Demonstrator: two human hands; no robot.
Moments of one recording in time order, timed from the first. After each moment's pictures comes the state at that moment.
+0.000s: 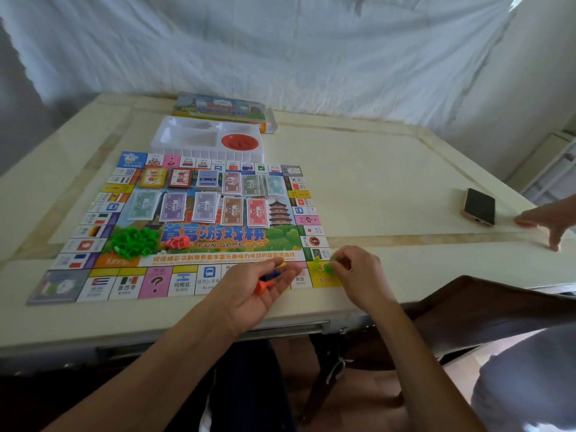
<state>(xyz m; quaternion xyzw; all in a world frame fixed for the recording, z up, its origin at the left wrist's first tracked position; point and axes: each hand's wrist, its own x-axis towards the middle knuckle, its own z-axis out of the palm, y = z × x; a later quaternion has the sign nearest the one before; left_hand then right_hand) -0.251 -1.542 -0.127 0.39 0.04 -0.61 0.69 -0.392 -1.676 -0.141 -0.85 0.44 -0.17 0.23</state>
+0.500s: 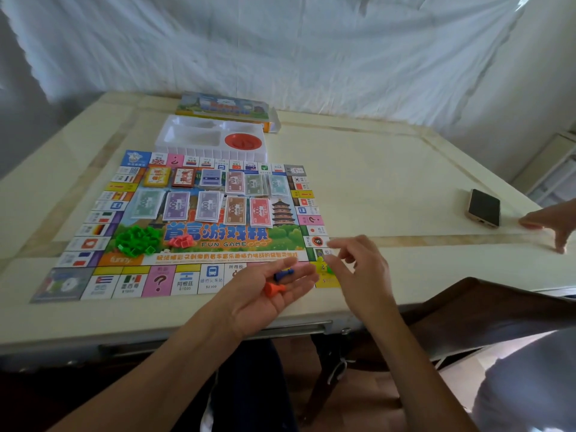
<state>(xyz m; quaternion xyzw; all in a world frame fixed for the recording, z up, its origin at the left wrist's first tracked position) -0.257 -1.542 -0.124 0.36 0.01 -0.66 0.66 -0.388 -1.647 -0.125 -0.84 0.39 -0.31 0.23</state>
